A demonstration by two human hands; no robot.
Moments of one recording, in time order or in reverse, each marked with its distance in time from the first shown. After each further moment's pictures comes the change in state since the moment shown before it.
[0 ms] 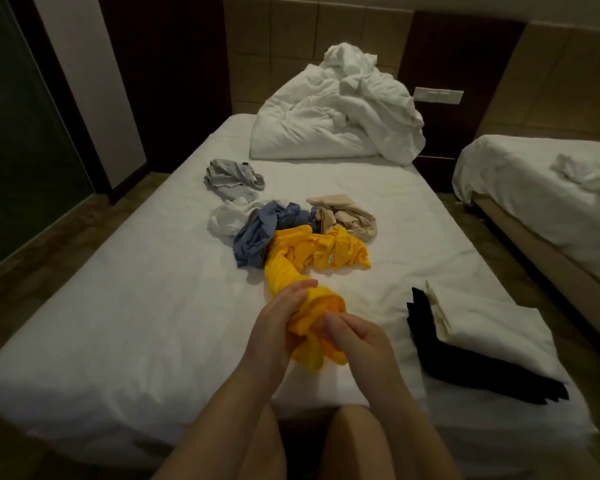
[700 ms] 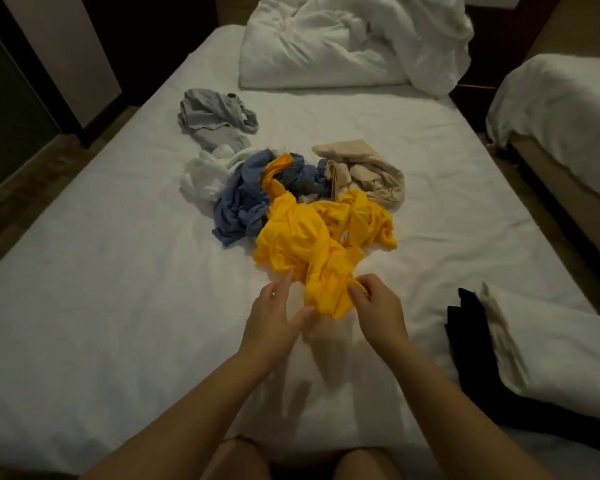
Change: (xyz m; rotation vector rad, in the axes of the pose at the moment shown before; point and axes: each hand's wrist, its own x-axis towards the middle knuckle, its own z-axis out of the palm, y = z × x) left_hand 0.160 -0.112 -0.066 1.060 0.065 -0.058; right_hand 0.178 0.157 -0.034 -0.614 0.109 0.167
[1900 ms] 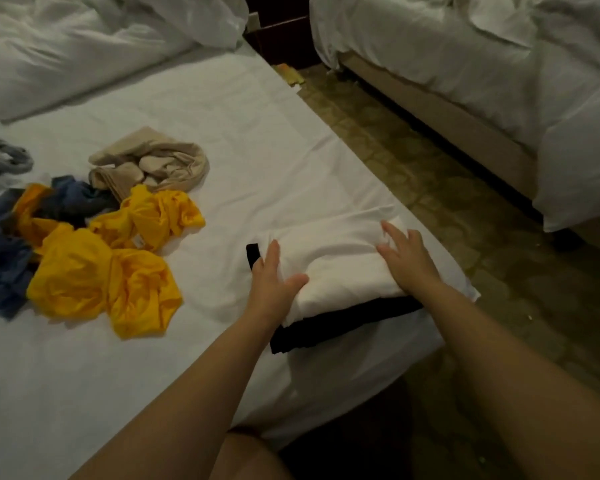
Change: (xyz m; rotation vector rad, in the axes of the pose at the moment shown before) left_hand -0.005 0.196 0.211 -0.150 -0.330 0.020; right_hand -0.054 0.247 -0.241 -0.144 0.145 0.500
